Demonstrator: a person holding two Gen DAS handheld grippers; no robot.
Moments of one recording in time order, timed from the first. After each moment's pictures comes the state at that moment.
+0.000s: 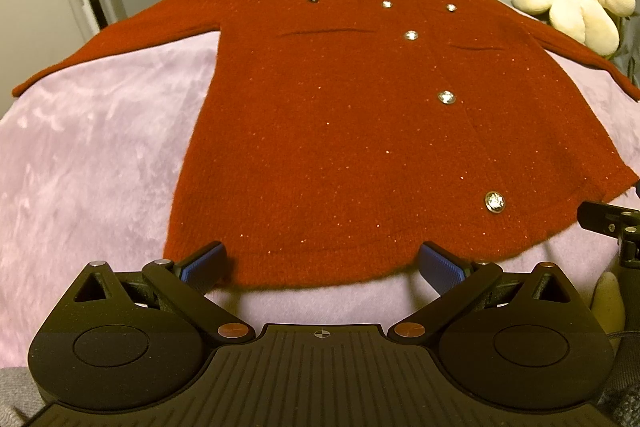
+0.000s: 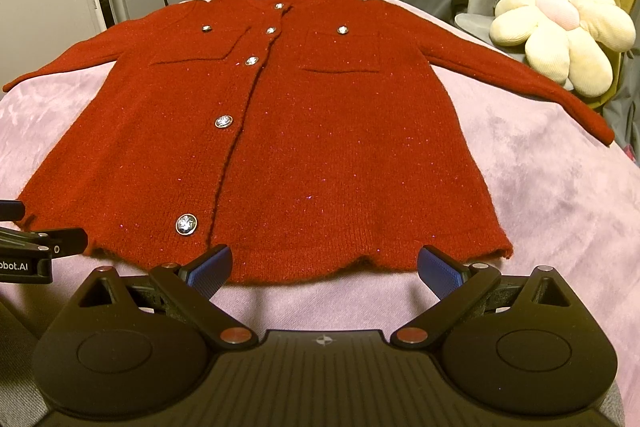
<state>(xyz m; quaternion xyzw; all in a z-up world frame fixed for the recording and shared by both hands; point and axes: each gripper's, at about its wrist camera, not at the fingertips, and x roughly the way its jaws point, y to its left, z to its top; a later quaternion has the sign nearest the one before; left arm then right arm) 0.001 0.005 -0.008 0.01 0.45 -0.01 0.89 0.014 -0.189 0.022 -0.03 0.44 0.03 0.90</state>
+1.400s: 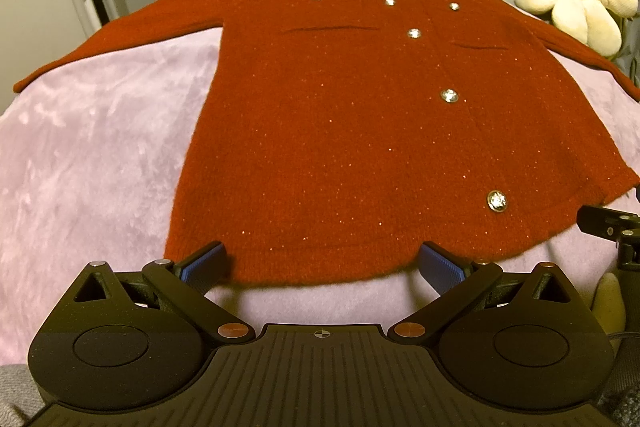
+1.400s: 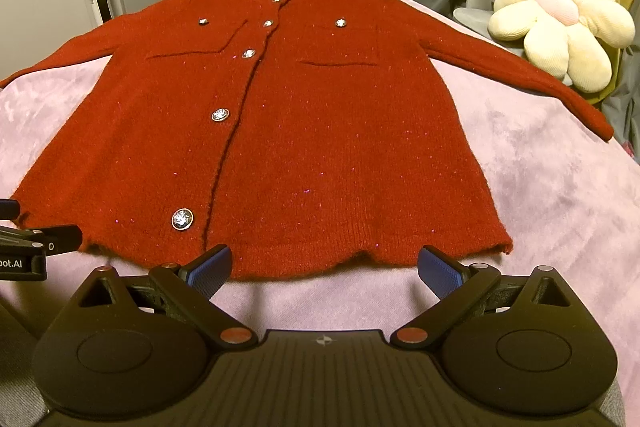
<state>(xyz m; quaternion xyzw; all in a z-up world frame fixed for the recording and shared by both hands) 0.000 0.006 -0.009 0.01 0.46 -0.01 0.89 0.015 -0.189 0.017 -0.03 0.44 0.02 0.90</state>
